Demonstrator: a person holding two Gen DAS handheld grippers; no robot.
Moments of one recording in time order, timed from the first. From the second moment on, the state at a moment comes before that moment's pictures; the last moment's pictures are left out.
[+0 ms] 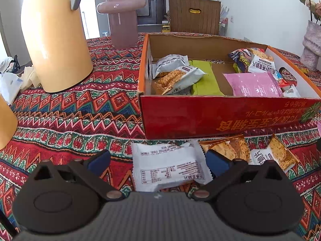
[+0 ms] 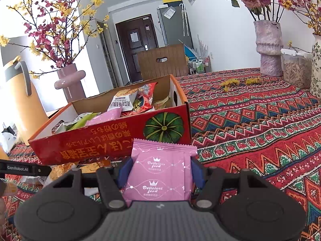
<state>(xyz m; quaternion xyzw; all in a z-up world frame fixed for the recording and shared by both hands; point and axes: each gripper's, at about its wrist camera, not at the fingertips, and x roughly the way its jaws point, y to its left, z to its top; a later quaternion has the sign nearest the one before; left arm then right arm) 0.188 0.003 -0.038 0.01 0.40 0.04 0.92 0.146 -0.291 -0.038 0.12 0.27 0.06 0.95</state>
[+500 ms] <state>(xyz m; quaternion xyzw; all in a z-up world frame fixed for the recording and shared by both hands) 0.182 -0.005 -0.037 -0.01 0.39 0.00 0.92 0.146 -0.291 -0.039 0.12 0.27 0.06 0.95</state>
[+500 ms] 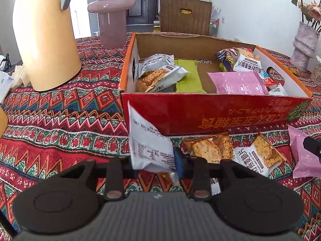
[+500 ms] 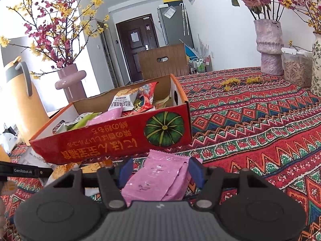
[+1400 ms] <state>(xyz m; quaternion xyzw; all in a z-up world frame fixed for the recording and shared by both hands) 0.136 -0.002 0.019 -0.02 0.30 -0.03 0.95 0.135 -0.271 -0.004 0.03 0.27 0.06 0.96</state>
